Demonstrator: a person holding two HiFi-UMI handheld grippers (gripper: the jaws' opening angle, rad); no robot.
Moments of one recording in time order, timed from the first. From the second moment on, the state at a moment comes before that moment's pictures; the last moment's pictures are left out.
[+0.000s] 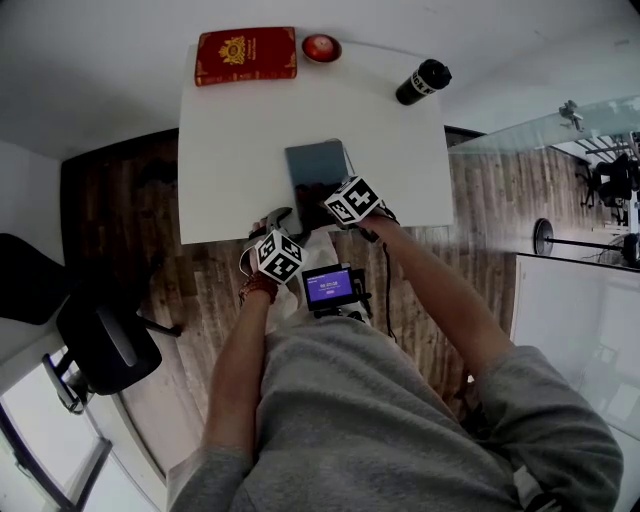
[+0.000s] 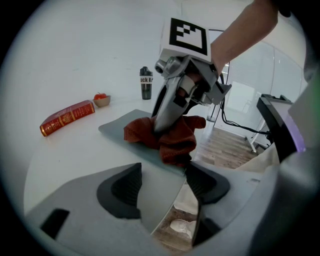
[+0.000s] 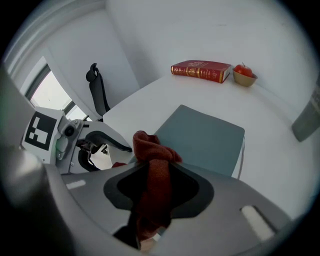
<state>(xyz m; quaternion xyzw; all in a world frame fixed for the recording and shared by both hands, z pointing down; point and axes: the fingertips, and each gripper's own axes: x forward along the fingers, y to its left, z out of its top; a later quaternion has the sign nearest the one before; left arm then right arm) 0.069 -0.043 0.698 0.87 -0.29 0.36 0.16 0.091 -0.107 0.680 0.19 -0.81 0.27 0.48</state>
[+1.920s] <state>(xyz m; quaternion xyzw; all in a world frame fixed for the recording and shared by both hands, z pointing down) 0.070 -0.043 0.698 0.87 -0.29 0.36 0.16 0.125 -0.281 0.661 0.35 -0.81 0.28 0.37</state>
